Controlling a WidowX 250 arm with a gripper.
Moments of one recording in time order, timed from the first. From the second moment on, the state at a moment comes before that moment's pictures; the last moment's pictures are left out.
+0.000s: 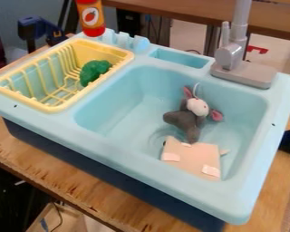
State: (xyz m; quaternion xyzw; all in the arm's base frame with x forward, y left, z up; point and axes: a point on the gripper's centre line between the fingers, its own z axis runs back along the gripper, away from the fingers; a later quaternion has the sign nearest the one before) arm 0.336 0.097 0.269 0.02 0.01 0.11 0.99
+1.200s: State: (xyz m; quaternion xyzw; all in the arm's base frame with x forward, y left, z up) arm 0.355 0.138 0.213 0.04 0.09 0.18 0.98
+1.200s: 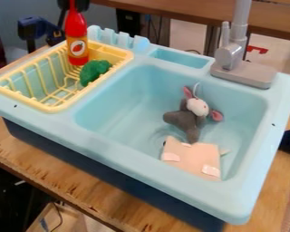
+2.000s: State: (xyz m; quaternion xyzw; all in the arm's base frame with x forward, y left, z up) arm 0.357 0.153 0.194 -0.01 0.10 0.18 0.98
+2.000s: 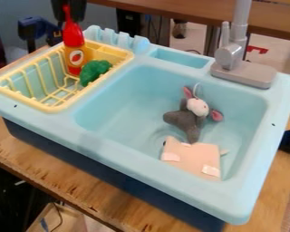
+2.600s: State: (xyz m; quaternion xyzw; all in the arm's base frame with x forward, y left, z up) arm 0.351 0.161 0.214 -0.04 0.08 0.19 0.98
